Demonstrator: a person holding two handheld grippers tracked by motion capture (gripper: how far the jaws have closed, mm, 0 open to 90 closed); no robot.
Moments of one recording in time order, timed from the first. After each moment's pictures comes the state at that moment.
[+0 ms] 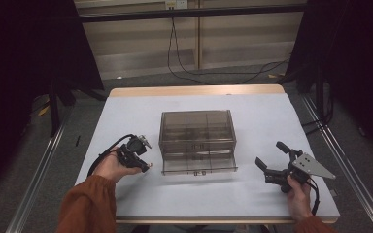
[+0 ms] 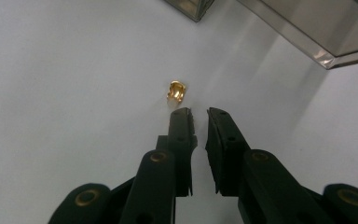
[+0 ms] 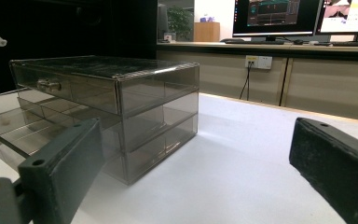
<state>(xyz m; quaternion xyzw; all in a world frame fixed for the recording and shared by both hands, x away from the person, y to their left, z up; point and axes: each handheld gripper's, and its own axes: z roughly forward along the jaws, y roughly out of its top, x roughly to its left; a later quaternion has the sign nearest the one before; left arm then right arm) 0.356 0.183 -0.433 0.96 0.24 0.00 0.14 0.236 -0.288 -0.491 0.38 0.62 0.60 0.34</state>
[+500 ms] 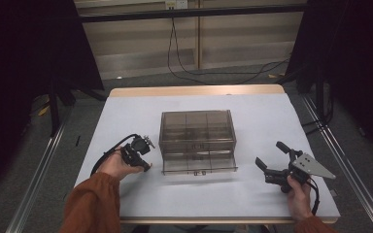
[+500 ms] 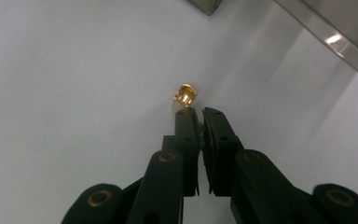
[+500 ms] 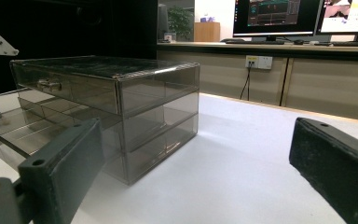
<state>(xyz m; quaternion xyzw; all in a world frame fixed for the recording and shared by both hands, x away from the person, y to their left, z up) 0.364 0.178 -0.443 0.96 0.25 0.00 0.12 0.236 -0.288 -0.491 0.38 0.62 0.60 0.34</state>
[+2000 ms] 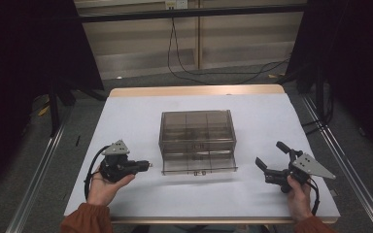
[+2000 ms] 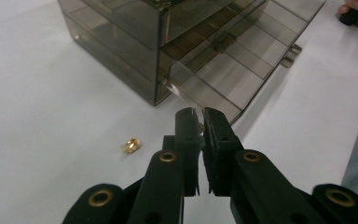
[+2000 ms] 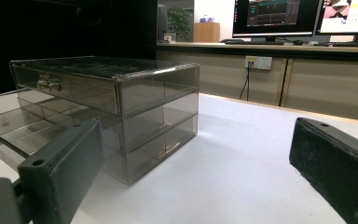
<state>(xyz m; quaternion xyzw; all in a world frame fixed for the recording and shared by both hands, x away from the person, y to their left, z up) 0.298 0.218 -0.416 0.86 0.30 0.05 0.42 0.236 -0.288 -0.491 0.38 0.62 0.60 0.34</state>
